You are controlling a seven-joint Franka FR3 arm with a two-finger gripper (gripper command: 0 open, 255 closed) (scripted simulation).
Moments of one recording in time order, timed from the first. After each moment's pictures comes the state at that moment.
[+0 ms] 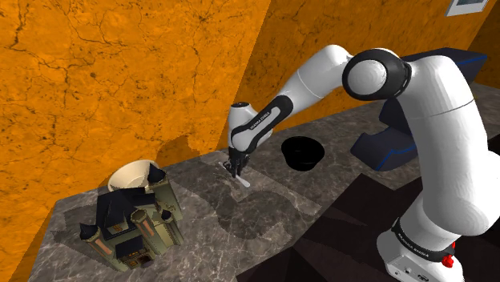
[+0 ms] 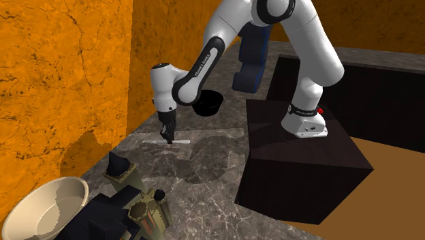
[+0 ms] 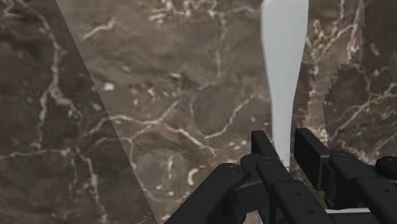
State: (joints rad) arm -0.03 0.68 0.32 -1.82 -0.08 2.51 0.33
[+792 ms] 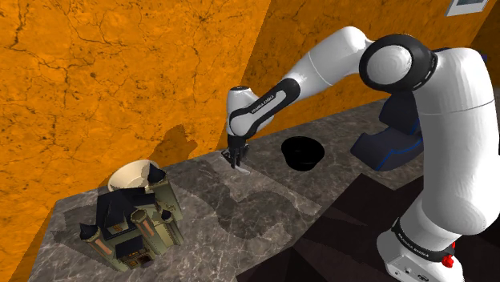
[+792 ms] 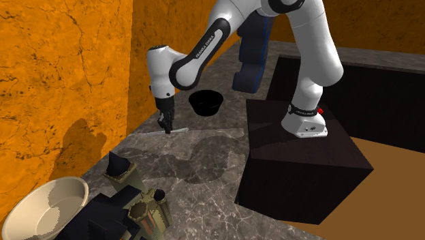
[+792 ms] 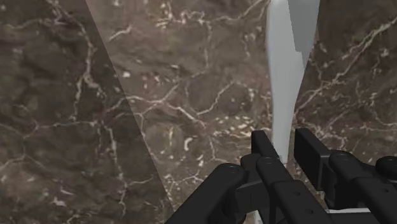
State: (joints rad) arm -0.06 0.56 0.35 -1.84 -0.05 2.40 0.32
